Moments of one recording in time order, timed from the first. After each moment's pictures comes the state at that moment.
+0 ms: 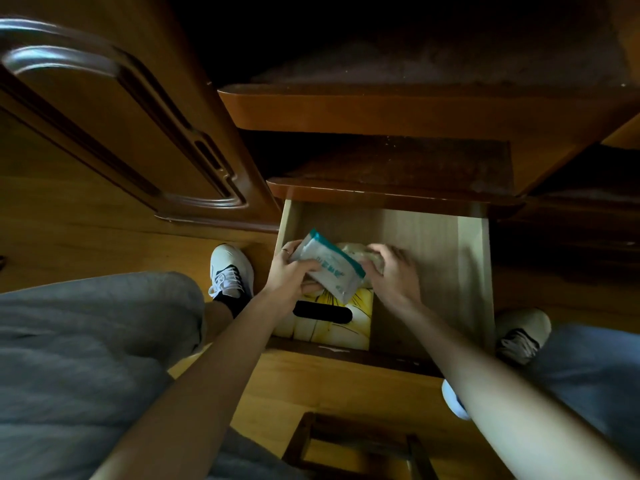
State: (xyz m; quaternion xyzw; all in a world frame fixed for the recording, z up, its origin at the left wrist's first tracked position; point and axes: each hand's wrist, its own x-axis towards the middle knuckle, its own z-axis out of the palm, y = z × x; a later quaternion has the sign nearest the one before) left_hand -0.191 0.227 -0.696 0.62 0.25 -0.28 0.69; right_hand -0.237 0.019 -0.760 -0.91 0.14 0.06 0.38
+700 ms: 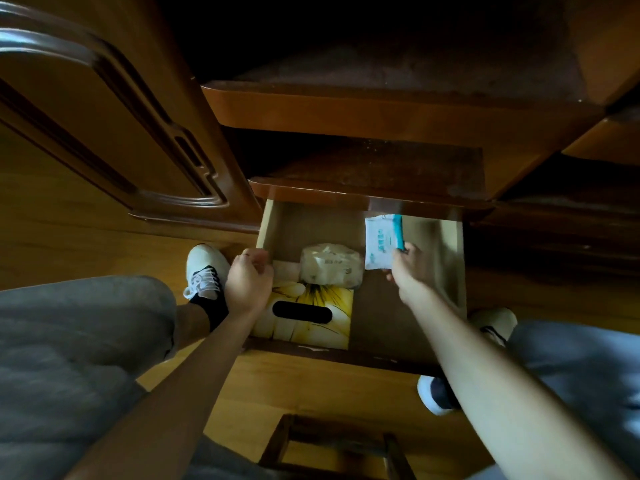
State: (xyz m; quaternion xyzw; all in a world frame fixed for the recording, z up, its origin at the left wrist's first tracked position) left_hand -0.200 0.259 -0.717 0.92 0.10 -0.05 0.37; right_hand -0.220 -0.025 -0.760 -0.73 0.44 0.07 0.52
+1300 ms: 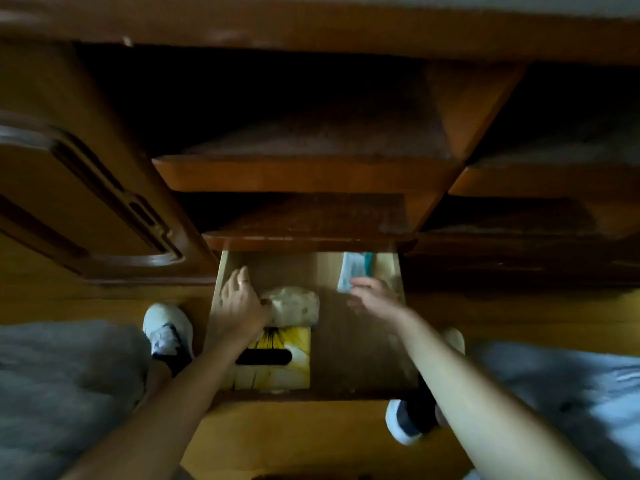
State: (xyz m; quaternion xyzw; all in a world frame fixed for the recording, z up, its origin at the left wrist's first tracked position) left_hand -0.190 0.193 -0.675 0.97 -0.02 -0.15 0.20; right_hand -0.250 -0.059 -0.684 -0.76 0.33 0.16 0.54
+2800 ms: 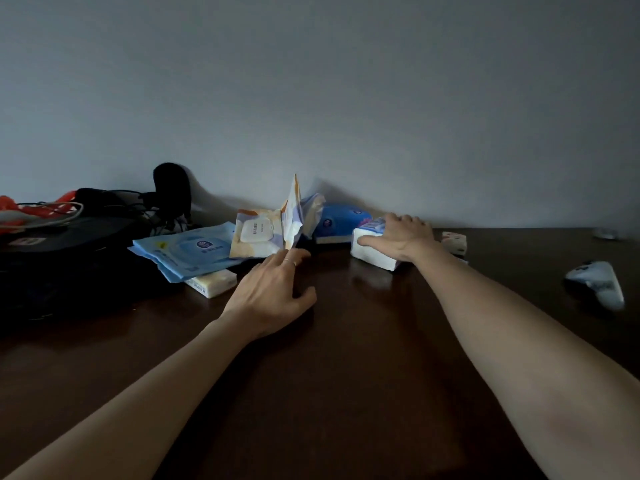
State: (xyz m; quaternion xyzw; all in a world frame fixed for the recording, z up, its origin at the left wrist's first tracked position) left_hand 0.124 -0.054 -0.308 0.86 -0.41 0.17 0.24; right_hand 0.099 -0.337 -0.249 -0.95 0.27 -0.13 -0.01
